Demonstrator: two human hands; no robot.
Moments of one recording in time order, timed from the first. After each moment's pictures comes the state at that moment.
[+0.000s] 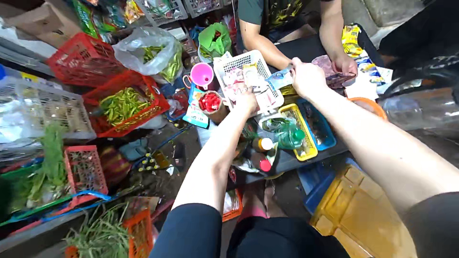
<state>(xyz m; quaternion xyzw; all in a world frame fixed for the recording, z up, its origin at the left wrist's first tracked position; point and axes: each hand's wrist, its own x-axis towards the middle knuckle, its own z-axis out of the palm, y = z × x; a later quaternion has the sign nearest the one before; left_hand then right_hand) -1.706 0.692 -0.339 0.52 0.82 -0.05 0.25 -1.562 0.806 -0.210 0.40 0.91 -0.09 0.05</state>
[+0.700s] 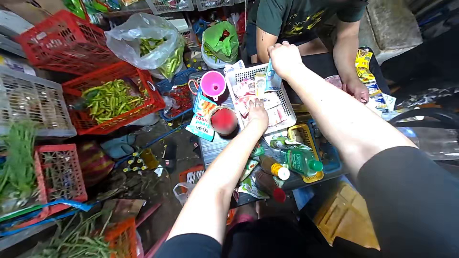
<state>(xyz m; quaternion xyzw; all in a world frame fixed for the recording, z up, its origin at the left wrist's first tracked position) -1.713 0.703 -0.338 0.53 0.79 -0.10 0.30 -1.745 0.851 -0.239 0.25 0.96 0.03 0.12</state>
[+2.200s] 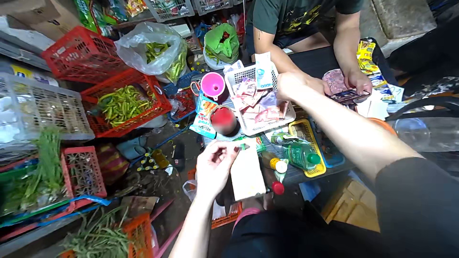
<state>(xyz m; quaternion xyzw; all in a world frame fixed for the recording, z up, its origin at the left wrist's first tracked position) -1.683 0.485 -0.225 0.26 0.69 0.64 0.23 -1.678 0.803 -0.213 0.35 0.89 -0.08 0.27</state>
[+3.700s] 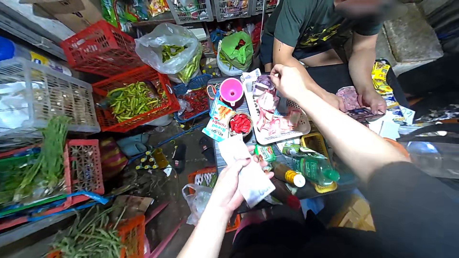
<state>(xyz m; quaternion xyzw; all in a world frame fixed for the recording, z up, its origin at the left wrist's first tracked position) -1.688 0.480 -0.213 -0.18 0.33 0.75 0.55 -1.739 0.805 -0.243 0.26 0.94 -0.21 0.00</state>
